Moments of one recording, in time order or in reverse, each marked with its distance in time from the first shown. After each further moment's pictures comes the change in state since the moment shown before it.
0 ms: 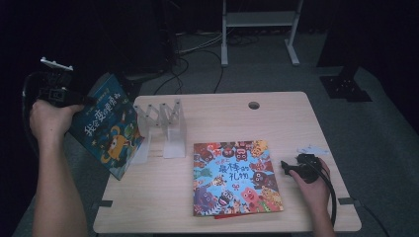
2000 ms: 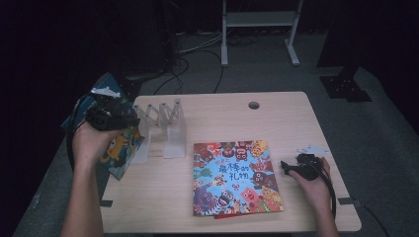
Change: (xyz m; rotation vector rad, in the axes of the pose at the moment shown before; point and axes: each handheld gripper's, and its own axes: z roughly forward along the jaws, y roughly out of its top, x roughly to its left) left arm -0.094 -0.046 0.055 -0.047 -0.194 0.291; right arm 0.000 0.000 0.000 0.005 0.003 -0.007
